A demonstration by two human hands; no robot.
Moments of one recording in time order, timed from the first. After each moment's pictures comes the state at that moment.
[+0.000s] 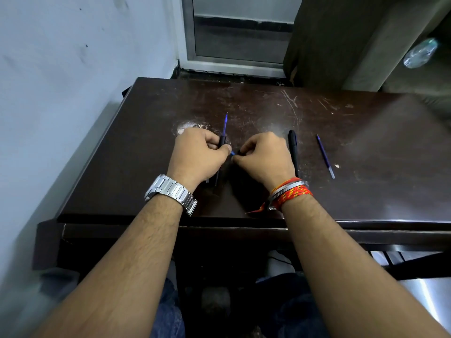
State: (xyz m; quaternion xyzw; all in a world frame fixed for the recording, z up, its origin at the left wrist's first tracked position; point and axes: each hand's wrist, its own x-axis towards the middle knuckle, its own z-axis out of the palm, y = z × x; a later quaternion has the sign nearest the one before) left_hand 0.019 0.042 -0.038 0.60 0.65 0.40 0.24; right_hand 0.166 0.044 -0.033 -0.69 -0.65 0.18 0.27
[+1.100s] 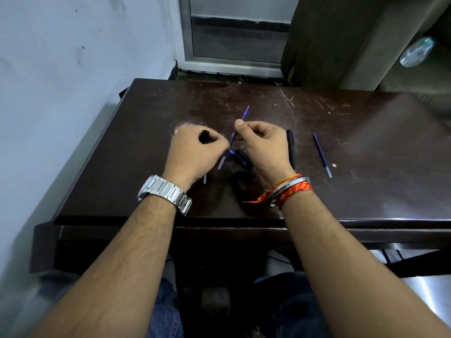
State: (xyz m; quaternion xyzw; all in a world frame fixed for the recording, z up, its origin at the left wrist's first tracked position) left_hand 0.021 0.040 -0.030 0.59 0.61 0.45 0.28; right_hand 0.160 0.056 -0.037 -0.56 -0.47 0.42 0.54
